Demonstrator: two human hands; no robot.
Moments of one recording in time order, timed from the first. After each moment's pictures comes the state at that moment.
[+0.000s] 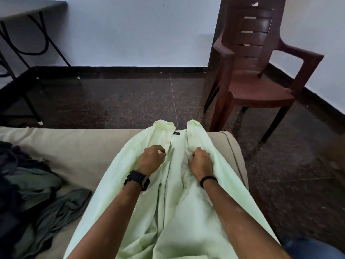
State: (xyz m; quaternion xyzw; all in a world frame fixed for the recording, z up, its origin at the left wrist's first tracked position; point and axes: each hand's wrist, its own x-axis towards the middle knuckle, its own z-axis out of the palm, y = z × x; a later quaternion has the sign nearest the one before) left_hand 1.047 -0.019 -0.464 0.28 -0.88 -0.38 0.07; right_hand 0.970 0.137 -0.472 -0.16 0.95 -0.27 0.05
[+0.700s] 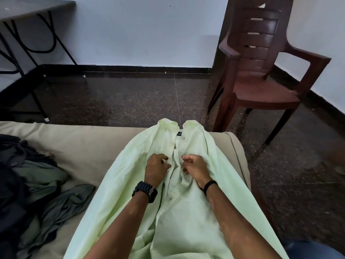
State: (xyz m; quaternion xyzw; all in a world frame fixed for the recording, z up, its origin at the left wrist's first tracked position) left_hand 1.064 0.008 -0.492 0.33 -0.84 -0.41 0.12; right_hand 0.989 0.132 -0.477 -0.07 0.79 -0.56 0.25
